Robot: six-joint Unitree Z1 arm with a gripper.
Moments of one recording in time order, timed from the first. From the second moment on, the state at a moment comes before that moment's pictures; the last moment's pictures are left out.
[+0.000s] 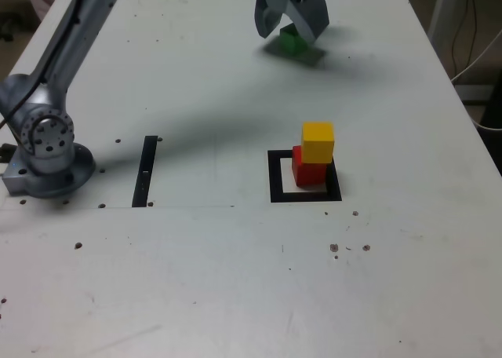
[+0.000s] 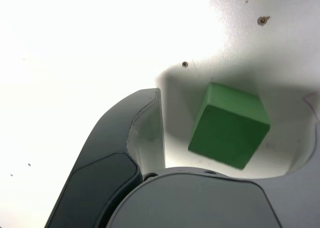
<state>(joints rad) 0.65 2.36 -2.05 1.22 0.30 1.22</state>
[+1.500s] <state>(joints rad) 0.64 2.31 -1.91 1.09 0.35 1.17</state>
